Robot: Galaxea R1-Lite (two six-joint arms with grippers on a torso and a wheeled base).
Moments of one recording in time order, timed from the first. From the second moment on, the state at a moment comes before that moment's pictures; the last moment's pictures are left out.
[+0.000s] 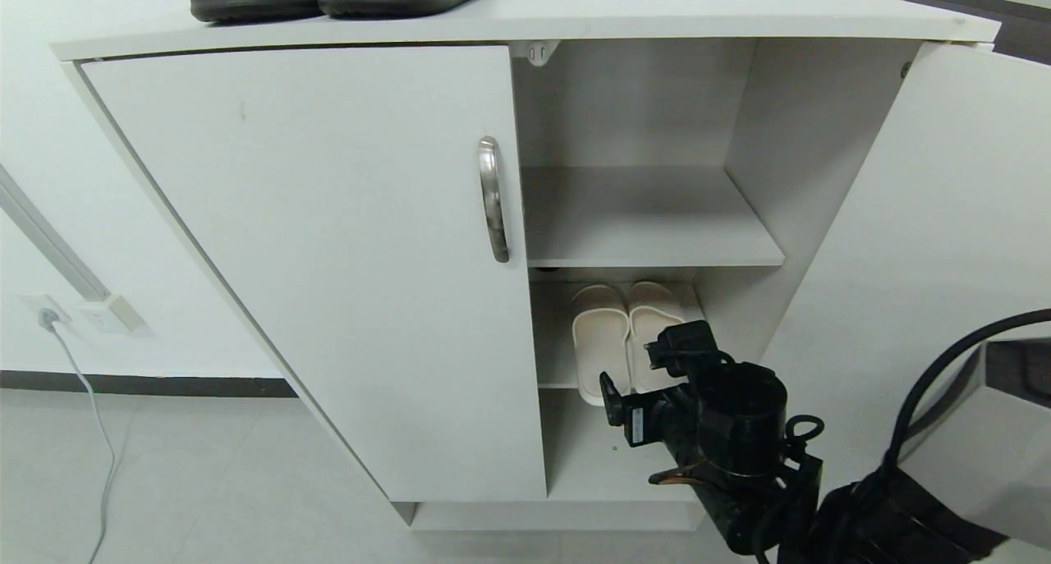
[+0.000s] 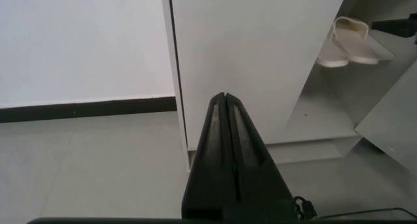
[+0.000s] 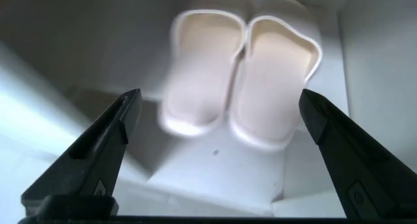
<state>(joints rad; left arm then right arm) 0.00 0.00 0.00 0.00 -0.06 0.01 0.84 2.04 -0.67 -1.24 -0.59 0.07</state>
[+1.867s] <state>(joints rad) 0.00 0.00 0.00 0.00 -0.06 0.01 0.89 1.97 -0.58 -1.29 -0.60 0.07</state>
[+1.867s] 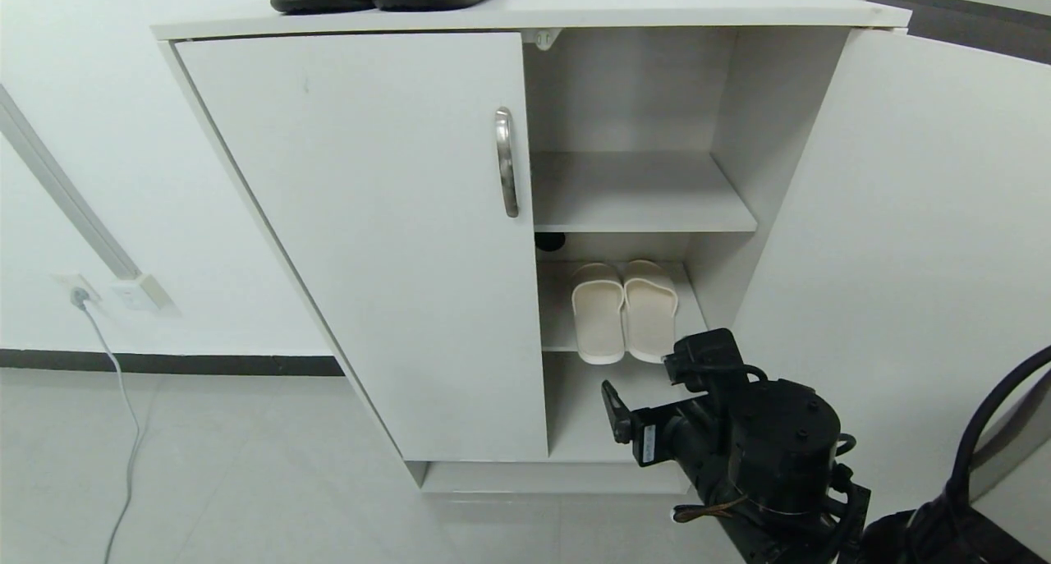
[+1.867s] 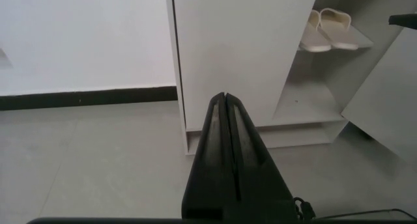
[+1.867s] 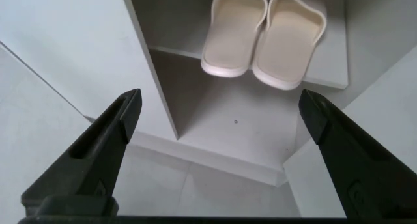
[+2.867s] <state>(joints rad) 0.00 0.00 0.00 0.00 -0.06 0.00 0.89 1.98 -0.58 -1.29 -0.62 0.07</state>
